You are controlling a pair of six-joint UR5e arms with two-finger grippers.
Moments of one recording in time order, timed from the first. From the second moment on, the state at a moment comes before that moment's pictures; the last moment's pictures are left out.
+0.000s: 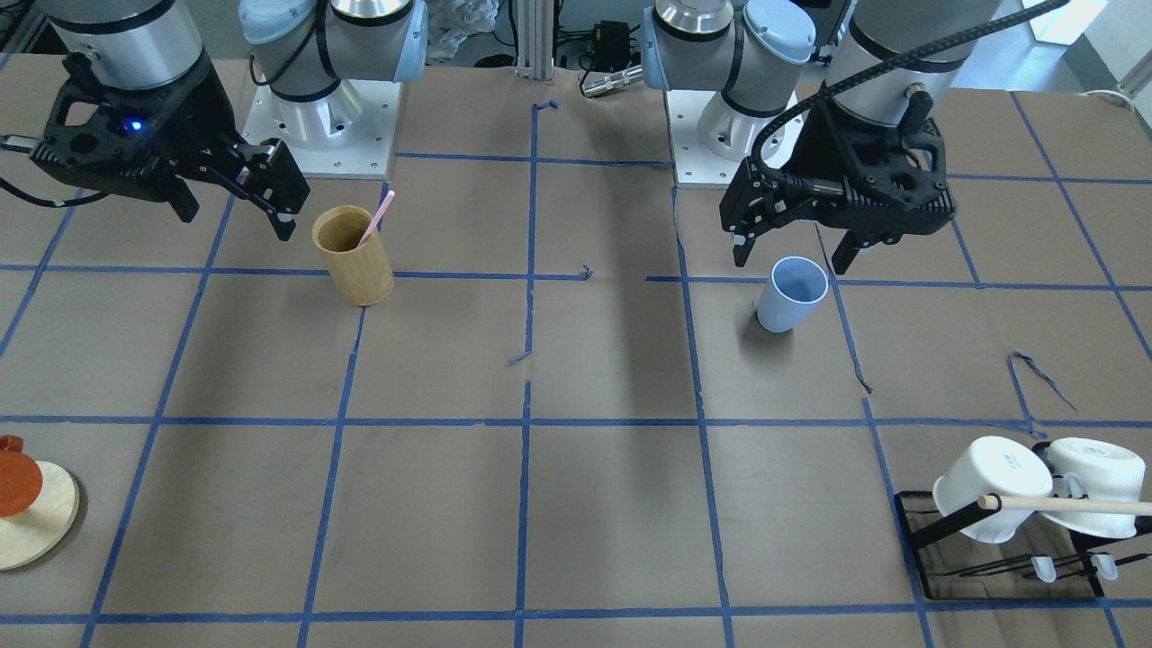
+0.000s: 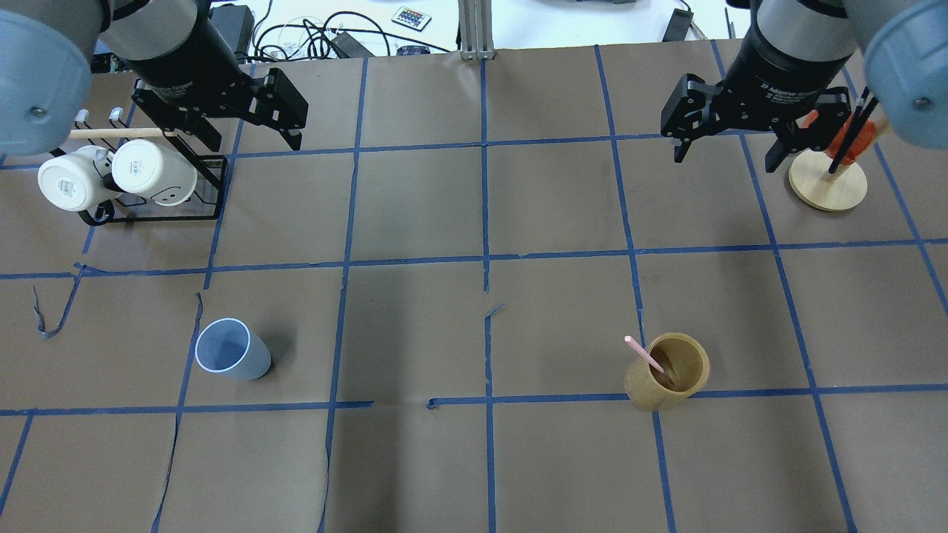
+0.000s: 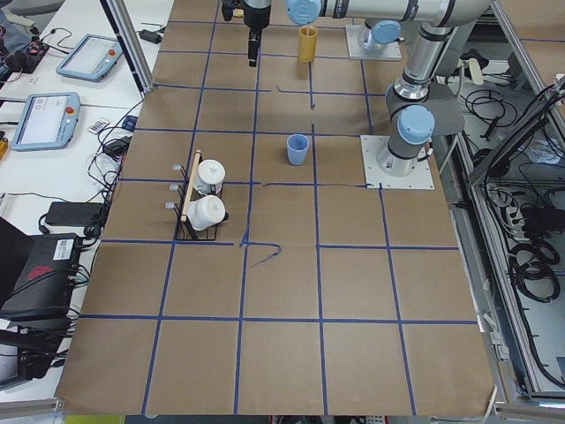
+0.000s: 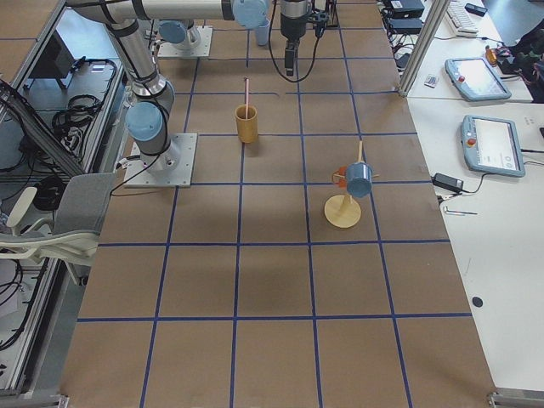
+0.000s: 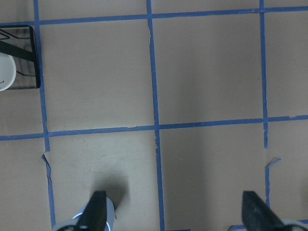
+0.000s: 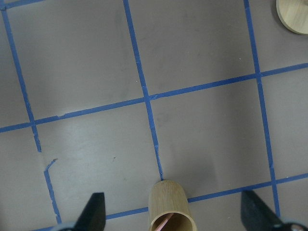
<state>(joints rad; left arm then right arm) -1.57 -1.61 -1.52 -1.48 1.54 0.05 1.54 -1.60 1.58 -1.60 -1.59 0.17</state>
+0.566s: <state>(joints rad) -1.57 -1.60 -1.51 -1.55 1.56 0.03 1.54 -1.60 1.59 -1.60 -1.61 0.16</state>
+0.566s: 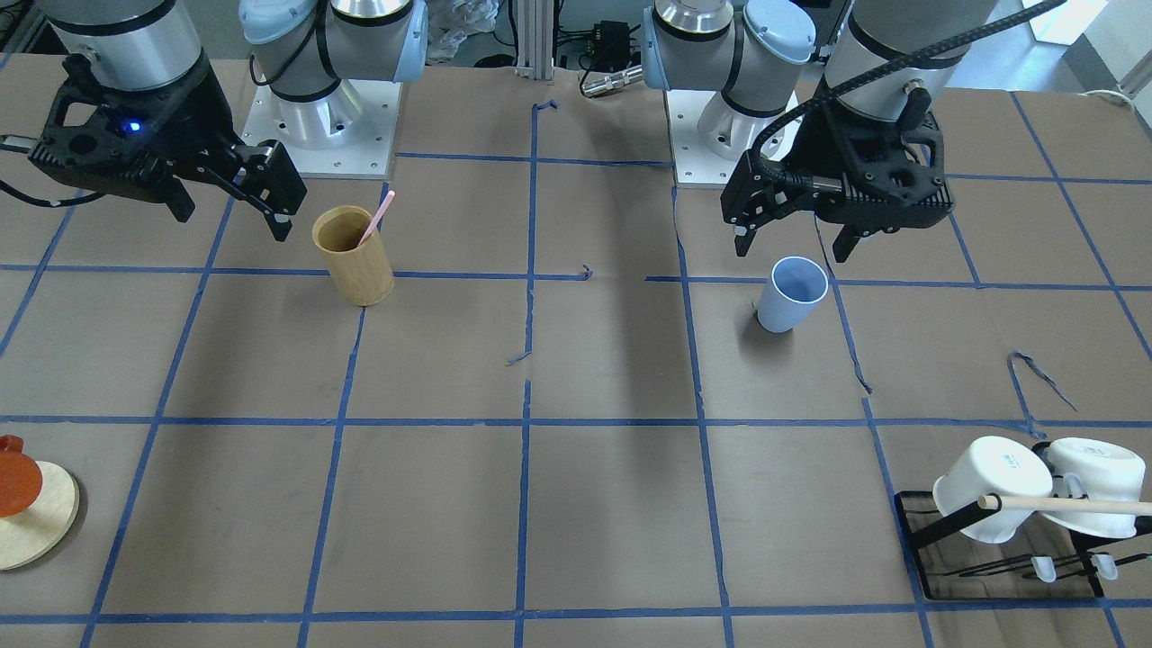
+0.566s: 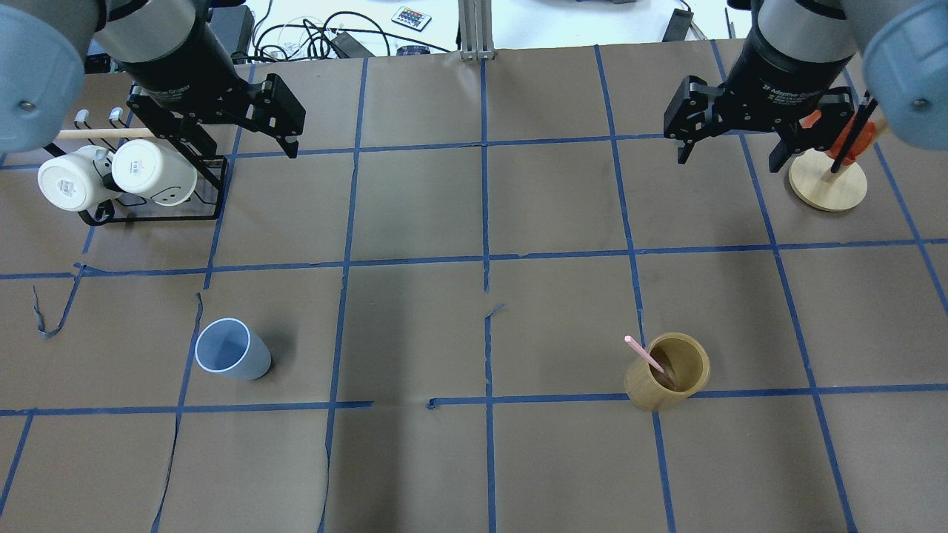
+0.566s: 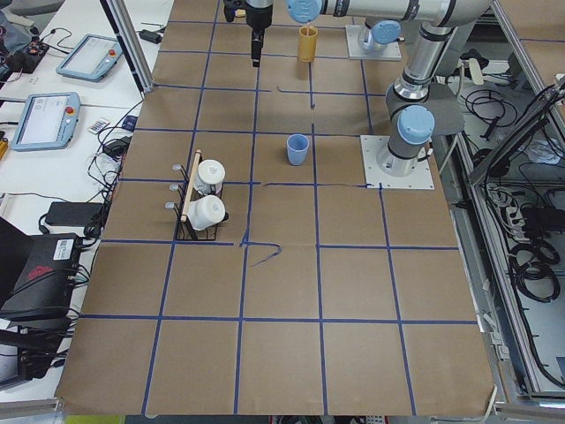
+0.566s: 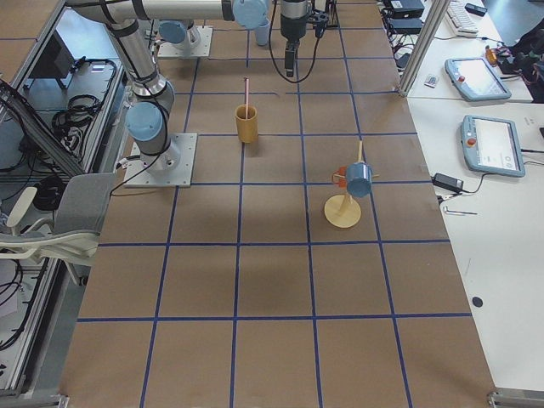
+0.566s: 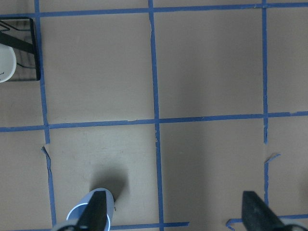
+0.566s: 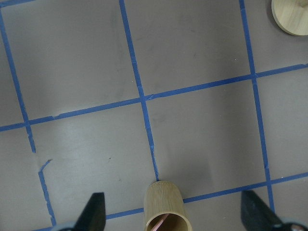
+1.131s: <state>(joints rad) -1.57 -1.62 -1.48 -1.50 1.56 0.02 1.54 -1.60 1.59 -1.60 -1.61 0.16</state>
